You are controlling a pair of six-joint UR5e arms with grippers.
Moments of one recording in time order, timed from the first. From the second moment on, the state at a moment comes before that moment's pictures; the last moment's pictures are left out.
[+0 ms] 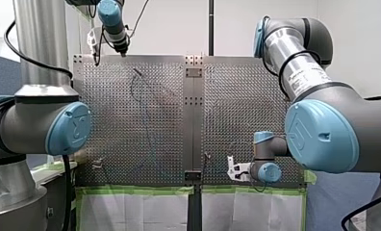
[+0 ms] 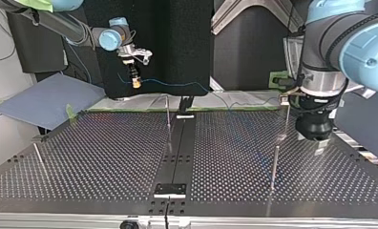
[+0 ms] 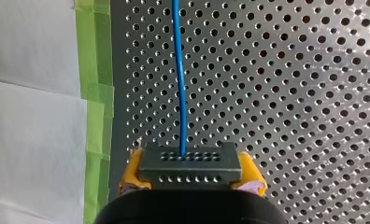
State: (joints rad) left arm -0.06 -1.44 -1.52 -3.49 -1.78 -1.85; right arm 1.91 -0.70 1.91 -0.99 1.38 1.49
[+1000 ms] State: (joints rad) left arm -0.11 -1.45 -1.56 -3.46 -1.75 -1.81; right arm 1.91 -0.70 1.91 -0.99 1.38 1.49
